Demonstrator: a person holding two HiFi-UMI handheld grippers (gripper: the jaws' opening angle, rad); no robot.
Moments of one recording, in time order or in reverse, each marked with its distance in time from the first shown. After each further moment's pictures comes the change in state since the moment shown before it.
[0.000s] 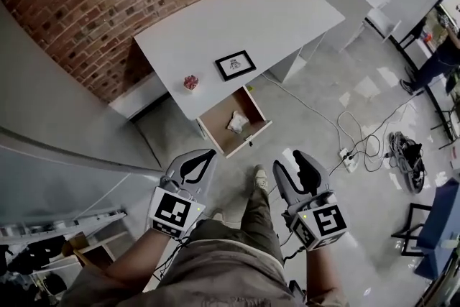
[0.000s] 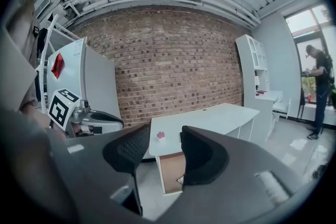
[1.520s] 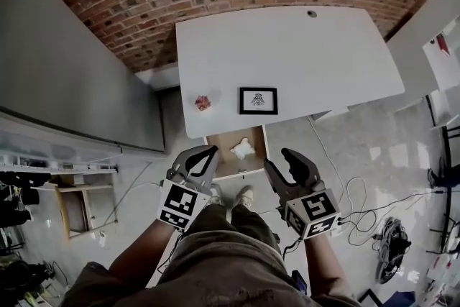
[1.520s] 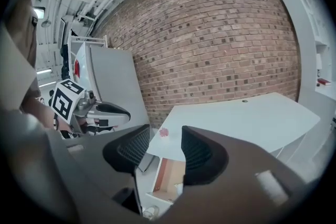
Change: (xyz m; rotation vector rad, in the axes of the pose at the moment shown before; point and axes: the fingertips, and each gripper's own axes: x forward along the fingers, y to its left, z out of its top) left arm 0.158 0.093 0.019 -0.151 0.167 0.426; right arm 0.203 -0.127 0.028 -0.107 0.219 0.513
